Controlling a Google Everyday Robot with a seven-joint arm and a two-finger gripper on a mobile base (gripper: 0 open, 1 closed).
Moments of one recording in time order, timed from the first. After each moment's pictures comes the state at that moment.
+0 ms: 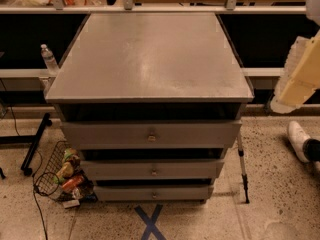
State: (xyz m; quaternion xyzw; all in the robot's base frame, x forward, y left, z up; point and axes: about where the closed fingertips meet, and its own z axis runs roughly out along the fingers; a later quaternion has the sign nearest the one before) arm 0.416 -0.182 1.064 -0.61 0.74 -0.11 0.26
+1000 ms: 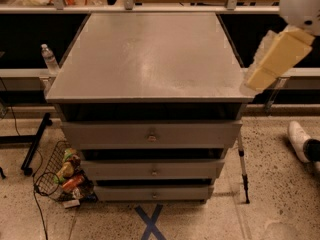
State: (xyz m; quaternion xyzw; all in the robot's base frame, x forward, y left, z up) arm 0.462 -0.168 1.053 -0.59 0.74 -0.06 0.33
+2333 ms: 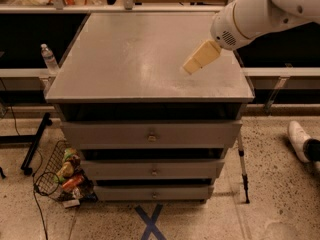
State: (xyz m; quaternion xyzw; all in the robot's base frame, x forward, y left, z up) arm 0.634 -0.124 0.956 -0.47 0.78 0.05 0.41
